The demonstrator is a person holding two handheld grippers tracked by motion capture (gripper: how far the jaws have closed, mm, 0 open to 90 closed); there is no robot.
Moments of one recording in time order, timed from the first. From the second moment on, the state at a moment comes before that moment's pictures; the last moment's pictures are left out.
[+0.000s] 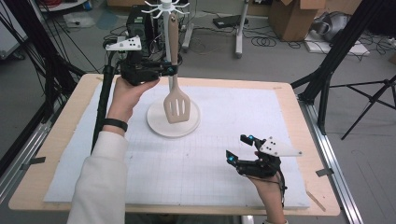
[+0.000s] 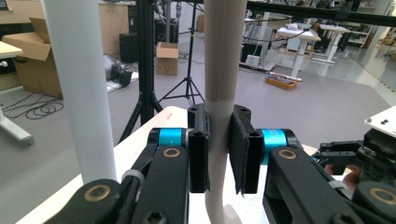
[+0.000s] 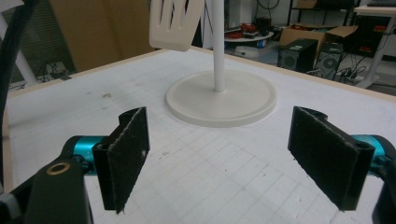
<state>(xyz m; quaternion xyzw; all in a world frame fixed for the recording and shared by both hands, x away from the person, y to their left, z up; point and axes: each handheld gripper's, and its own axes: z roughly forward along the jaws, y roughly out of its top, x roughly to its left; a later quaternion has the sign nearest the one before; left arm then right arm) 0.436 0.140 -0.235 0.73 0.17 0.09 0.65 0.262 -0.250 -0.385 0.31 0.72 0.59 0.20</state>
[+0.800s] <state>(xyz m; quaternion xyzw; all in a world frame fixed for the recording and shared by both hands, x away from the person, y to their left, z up) 0.394 0.167 -0.257 0.71 0.21 0.13 0.66 0.259 -0.251 -0.386 0.31 0.72 0.59 0.20</state>
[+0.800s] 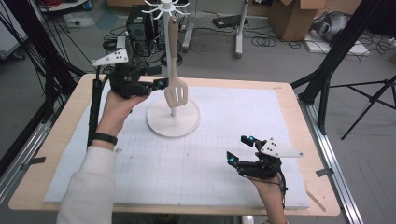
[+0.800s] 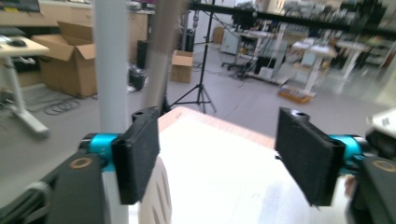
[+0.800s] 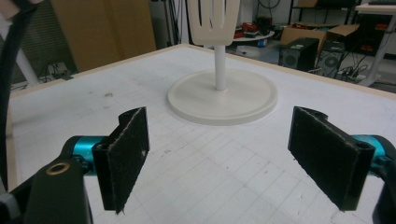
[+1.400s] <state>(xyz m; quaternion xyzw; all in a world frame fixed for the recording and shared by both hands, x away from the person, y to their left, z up) 0.293 0.243 -0.358 0.74 0.19 0.12 0.63 0.263 -0.258 -0.395 0.31 0.73 0.56 0.21</state>
